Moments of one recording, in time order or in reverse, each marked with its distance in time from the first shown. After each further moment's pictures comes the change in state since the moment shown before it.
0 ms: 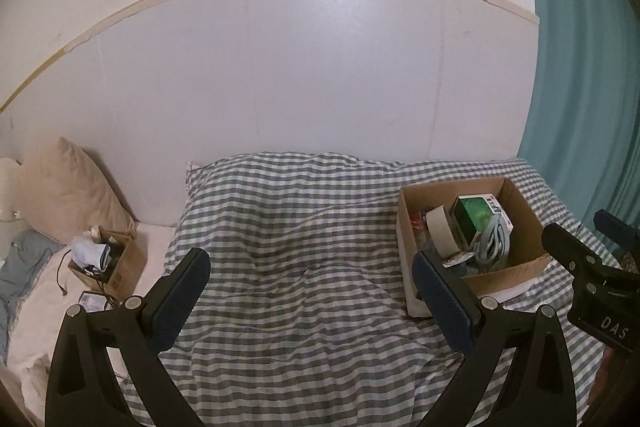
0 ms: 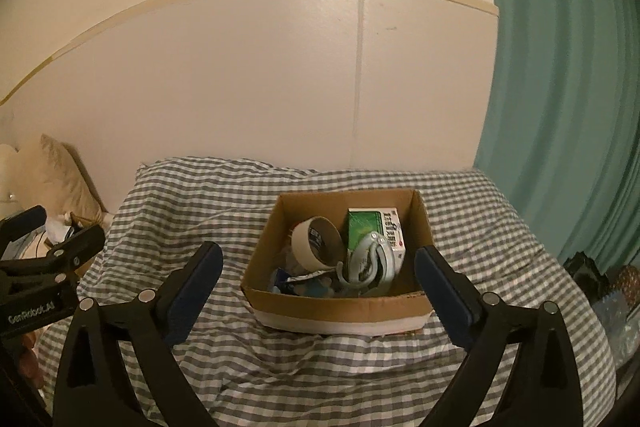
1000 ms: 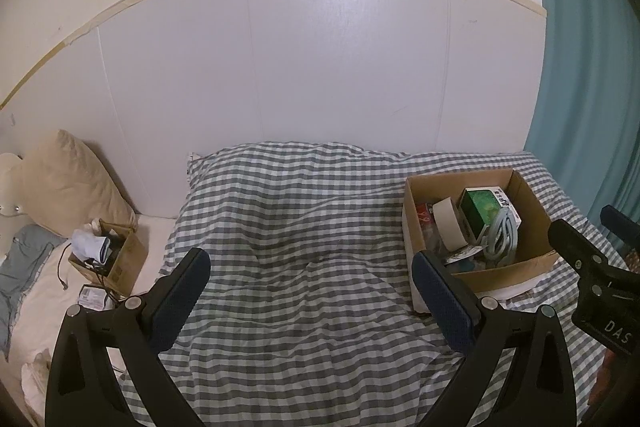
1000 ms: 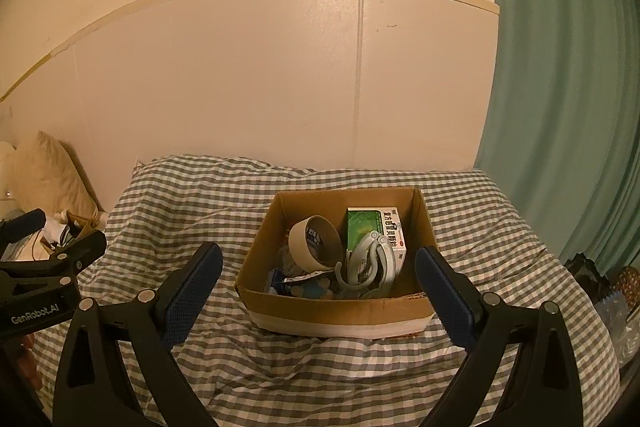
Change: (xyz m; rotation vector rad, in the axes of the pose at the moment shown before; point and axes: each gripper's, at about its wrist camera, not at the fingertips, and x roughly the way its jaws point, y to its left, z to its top) left arm 0.010 -0.001 -0.004 -0.004 0.030 0.017; right arm 0.010 -0.002 -0.006 -0.010 -0.013 -0.007
